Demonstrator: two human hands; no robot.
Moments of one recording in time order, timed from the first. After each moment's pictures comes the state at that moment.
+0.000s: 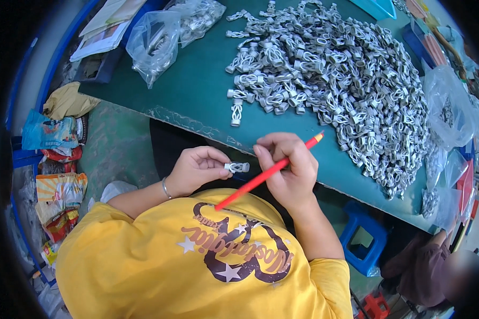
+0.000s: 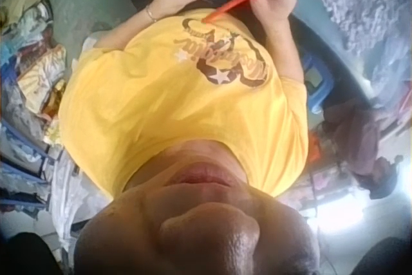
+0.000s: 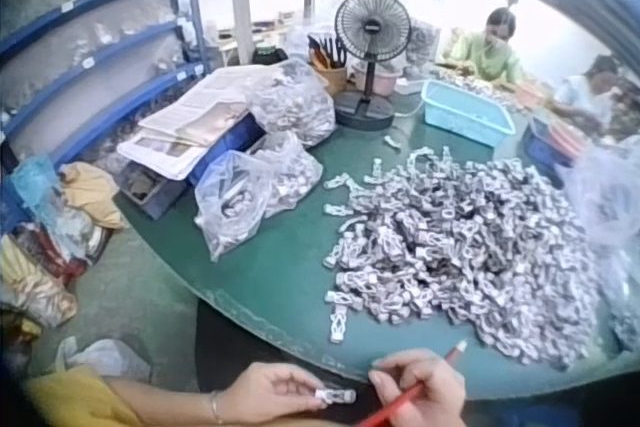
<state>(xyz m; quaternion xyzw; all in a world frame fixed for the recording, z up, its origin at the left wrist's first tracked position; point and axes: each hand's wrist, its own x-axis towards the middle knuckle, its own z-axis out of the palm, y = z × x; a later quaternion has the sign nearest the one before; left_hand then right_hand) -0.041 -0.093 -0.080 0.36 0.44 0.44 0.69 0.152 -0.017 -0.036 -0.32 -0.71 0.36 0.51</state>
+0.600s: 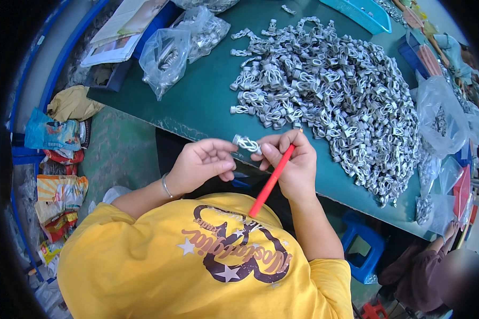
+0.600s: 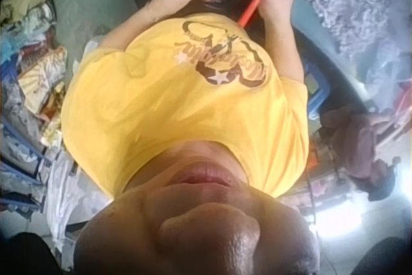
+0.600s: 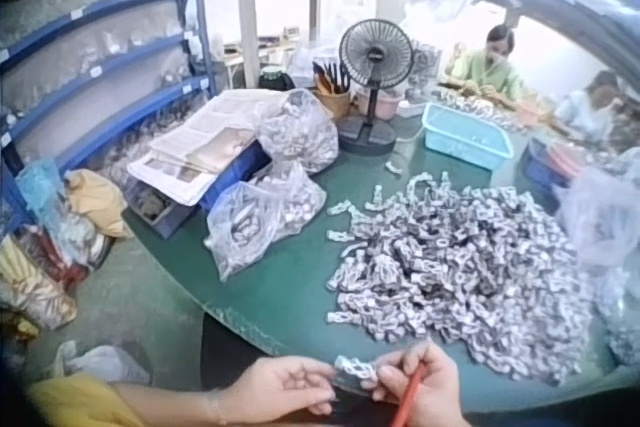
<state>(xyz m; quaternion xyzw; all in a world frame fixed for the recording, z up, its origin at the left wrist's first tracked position) -0.039 -0.066 -0.036 0.35 0.46 0.46 0.67 0.151 0.000 -0.019 -0.35 -0.43 0.71 0.44</state>
